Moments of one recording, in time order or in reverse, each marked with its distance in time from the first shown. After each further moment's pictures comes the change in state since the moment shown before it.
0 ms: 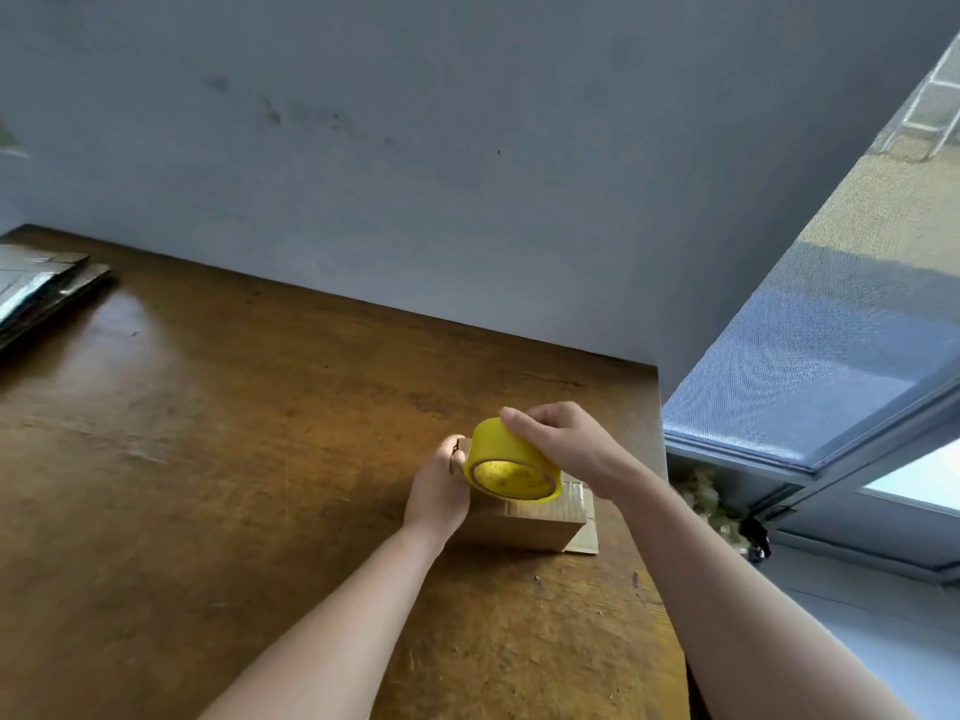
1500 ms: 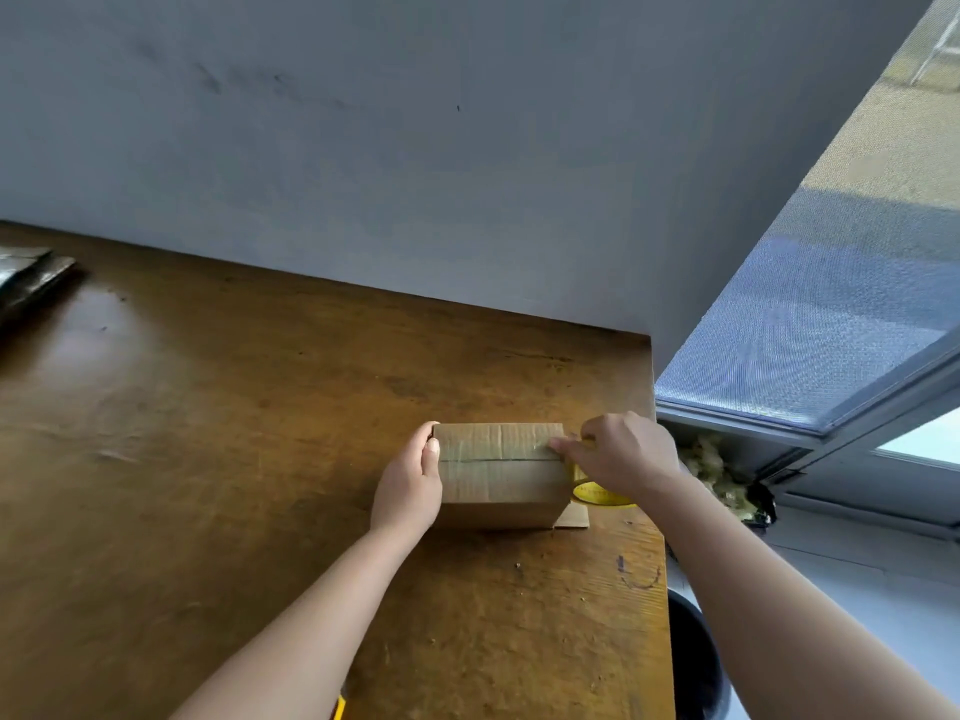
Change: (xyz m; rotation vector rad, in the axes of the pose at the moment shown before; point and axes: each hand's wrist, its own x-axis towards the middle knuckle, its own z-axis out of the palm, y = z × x) left_hand -0.003 -0.004 0.007 0.147 0.054 -0.016; right_hand 0.011 0.093 -0.047 -0.846 0.230 -0.028
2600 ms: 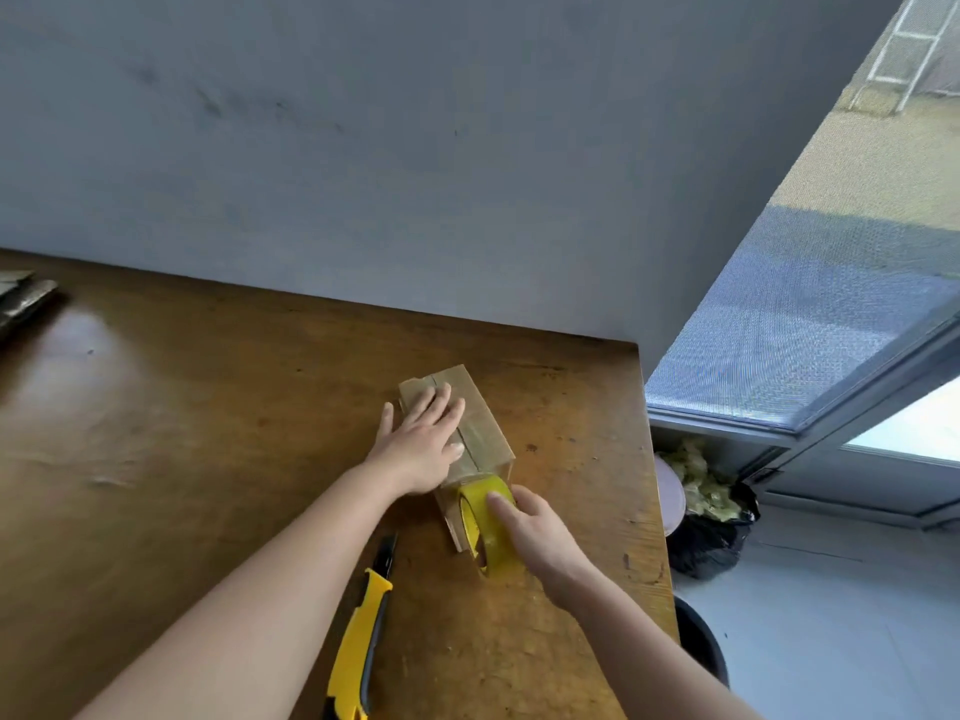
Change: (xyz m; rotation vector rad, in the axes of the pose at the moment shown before) left_hand 0.056 0.014 -0.034 0.710 -0.453 0.377; right_hand -0.068 -0.106 0.042 1.150 -0.288 0.369
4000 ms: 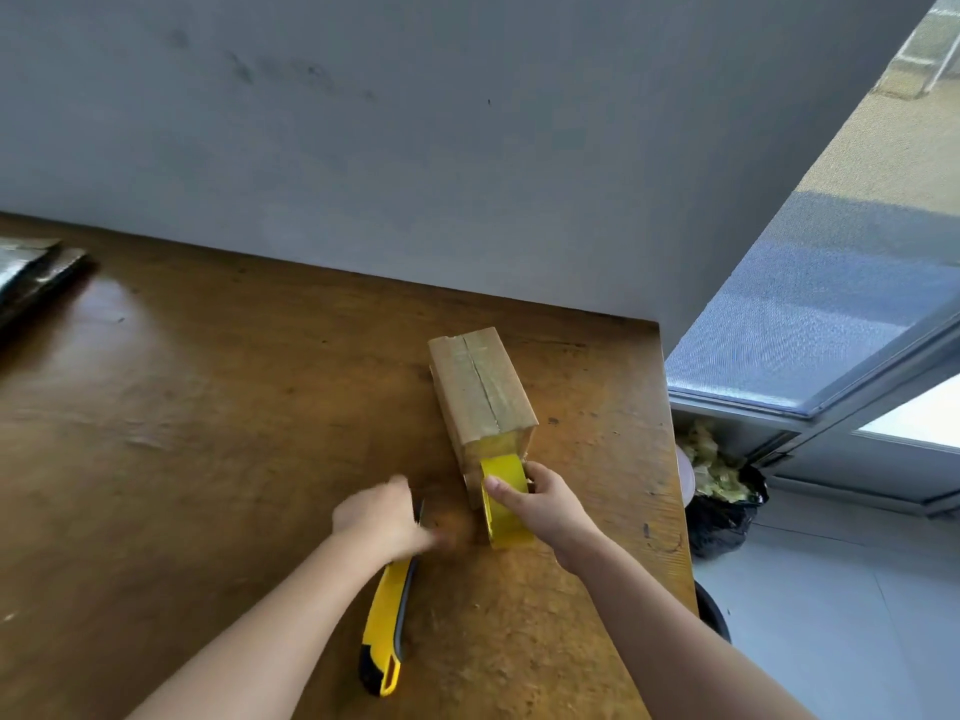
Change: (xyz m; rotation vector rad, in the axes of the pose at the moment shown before) left_hand -0.087 -0.032 0.051 0.004 -0.127 -0.414; right_hand 0.010 0.016 0.017 -0.052 0.030 0.028
